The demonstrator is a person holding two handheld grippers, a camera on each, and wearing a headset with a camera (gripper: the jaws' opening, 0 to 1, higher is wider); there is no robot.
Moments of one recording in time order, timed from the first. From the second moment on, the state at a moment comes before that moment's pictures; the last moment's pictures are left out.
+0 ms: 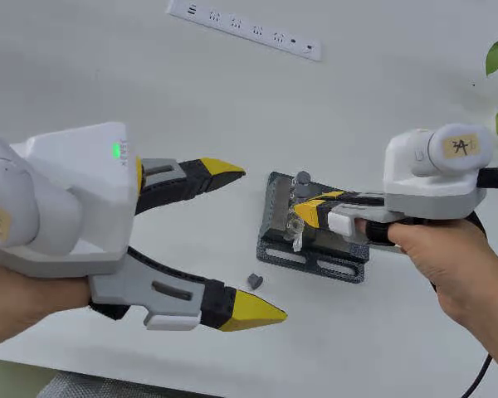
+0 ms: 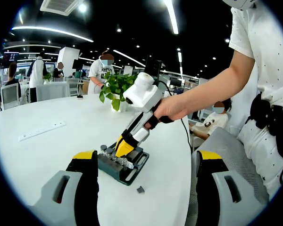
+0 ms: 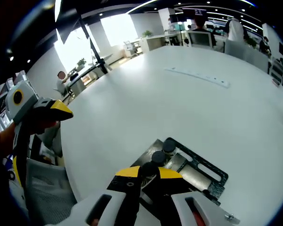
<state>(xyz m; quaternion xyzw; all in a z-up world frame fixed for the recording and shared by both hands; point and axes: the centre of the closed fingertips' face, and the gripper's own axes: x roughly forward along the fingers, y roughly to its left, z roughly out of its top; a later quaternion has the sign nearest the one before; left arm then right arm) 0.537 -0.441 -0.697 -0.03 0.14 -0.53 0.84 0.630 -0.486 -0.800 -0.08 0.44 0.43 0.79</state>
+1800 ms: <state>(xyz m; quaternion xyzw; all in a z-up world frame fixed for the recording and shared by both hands) 0.536 -0.442 -0.698 -0.03 0.14 -0.53 0.84 0.632 -0.489 -0.795 -0.08 0.42 0.43 0.79</state>
